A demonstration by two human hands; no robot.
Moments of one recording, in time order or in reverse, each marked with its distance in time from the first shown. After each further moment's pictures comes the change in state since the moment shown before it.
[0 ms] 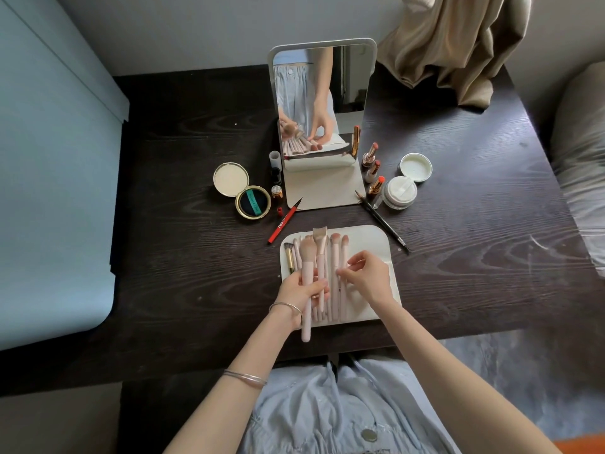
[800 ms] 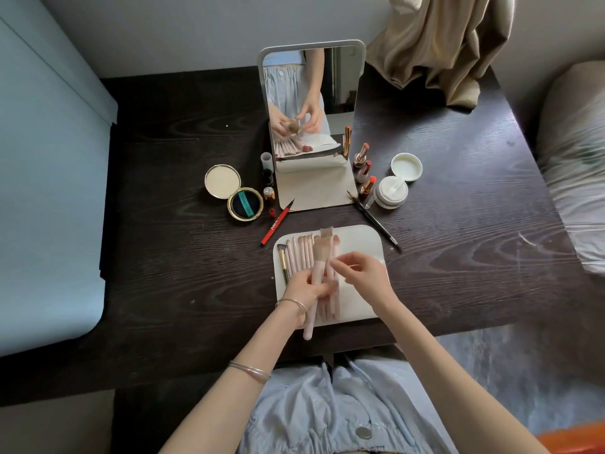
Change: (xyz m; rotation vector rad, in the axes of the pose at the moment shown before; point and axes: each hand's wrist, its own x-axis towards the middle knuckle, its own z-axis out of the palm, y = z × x) left_hand 0.005 0.001 0.015 0.270 -0.069 0.040; right_hand -0.016 -0.010 -0.017 0.196 -0.138 -0.113
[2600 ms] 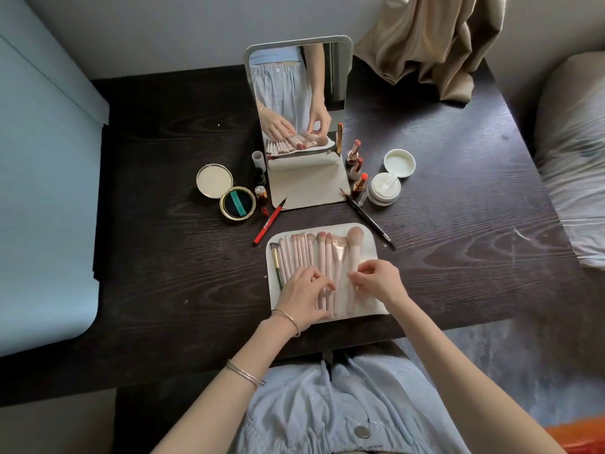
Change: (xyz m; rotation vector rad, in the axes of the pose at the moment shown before) left_hand 0.004 -0.019 -0.002 1.254 -0.037 0.539; right_hand 0.010 0.030 -0.032 -0.175 0.054 0.188
